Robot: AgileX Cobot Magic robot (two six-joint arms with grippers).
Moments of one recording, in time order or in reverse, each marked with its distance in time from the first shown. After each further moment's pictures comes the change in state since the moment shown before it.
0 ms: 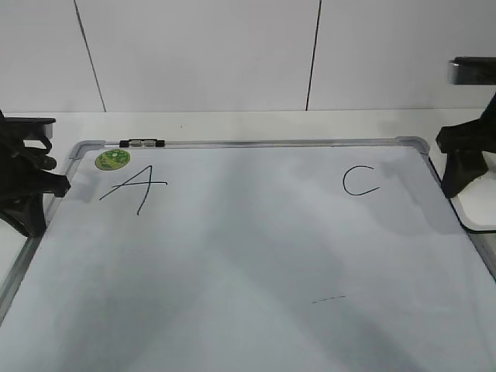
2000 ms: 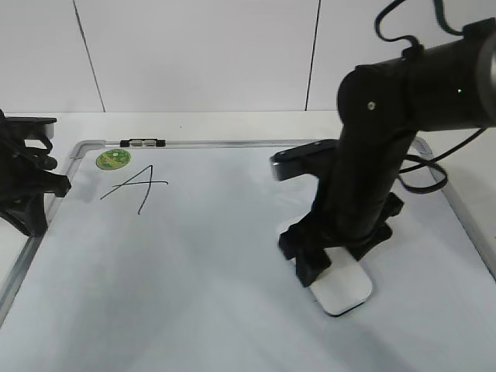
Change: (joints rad) left arm 0.000 0.000 0.000 0.011 -0.005 0.000; right arm 0.457 0.216 0.069 0.049 -0.157 0.003
